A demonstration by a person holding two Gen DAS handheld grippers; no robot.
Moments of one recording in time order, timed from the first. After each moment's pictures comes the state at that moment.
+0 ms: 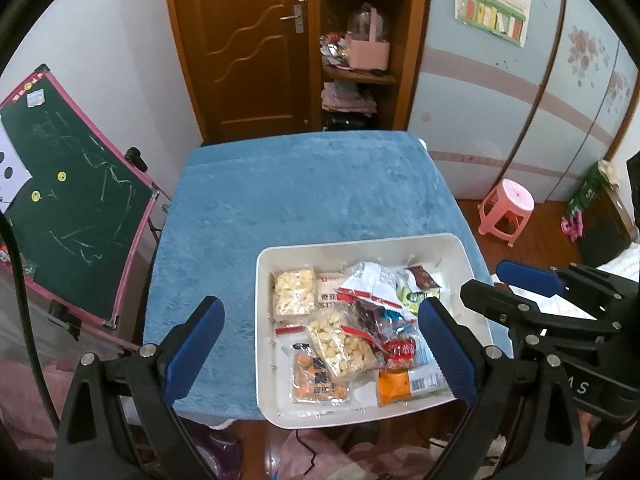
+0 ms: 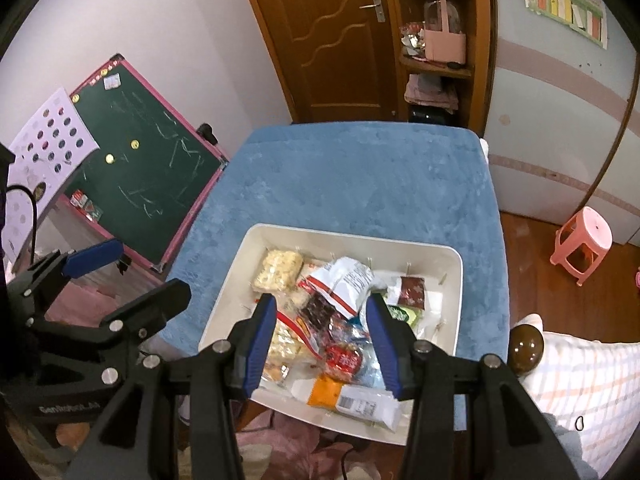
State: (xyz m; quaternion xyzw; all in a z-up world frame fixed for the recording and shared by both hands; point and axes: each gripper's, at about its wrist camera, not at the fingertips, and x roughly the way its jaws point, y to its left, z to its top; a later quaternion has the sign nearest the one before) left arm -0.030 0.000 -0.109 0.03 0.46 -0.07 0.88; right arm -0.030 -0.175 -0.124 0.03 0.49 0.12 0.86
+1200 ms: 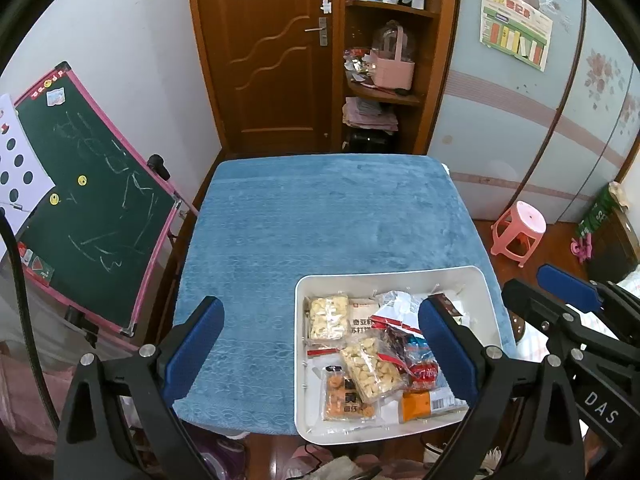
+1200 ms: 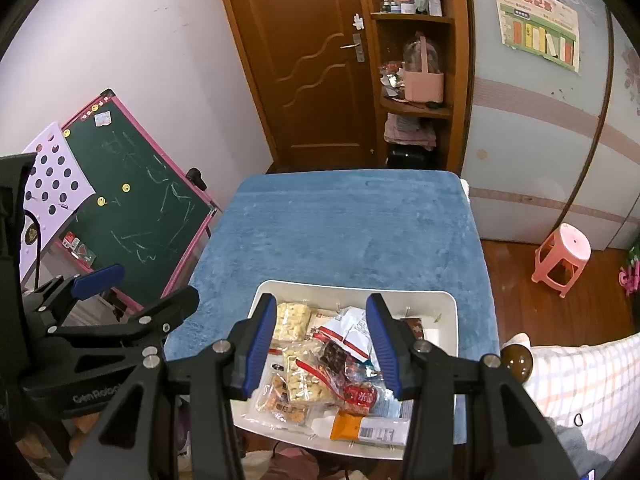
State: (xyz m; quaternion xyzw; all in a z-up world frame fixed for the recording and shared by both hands) left arm -0.011 0.039 -0.078 0.02 0.45 -0.05 0.89; right arm -0.032 -0.134 -0.077 0.04 0.43 0.07 0.90
